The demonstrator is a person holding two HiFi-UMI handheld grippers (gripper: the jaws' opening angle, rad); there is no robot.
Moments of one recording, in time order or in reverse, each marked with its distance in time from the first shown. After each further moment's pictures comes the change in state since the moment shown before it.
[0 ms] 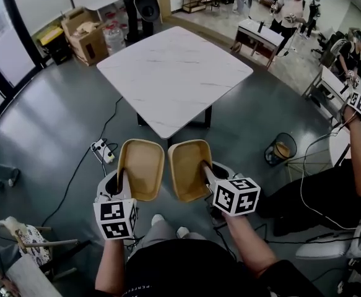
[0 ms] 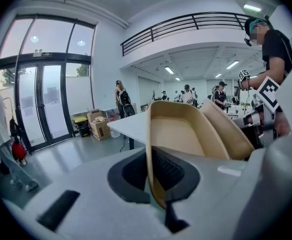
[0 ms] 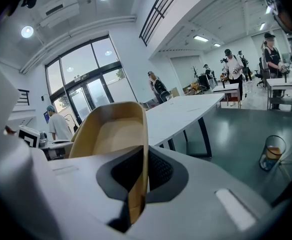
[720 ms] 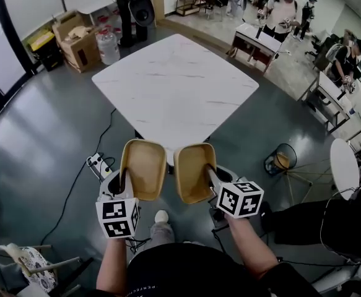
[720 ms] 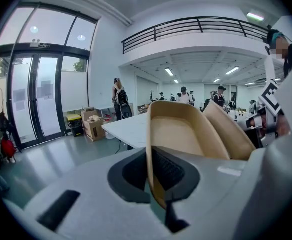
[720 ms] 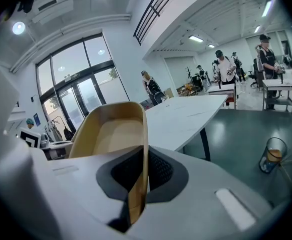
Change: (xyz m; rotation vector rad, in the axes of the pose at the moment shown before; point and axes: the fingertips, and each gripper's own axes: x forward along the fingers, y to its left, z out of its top) left arm 0.120 0.068 0.042 -0.030 -0.013 -0.063; right arm 0.106 -0.018 0.057 0.030 -0.005 -0.076
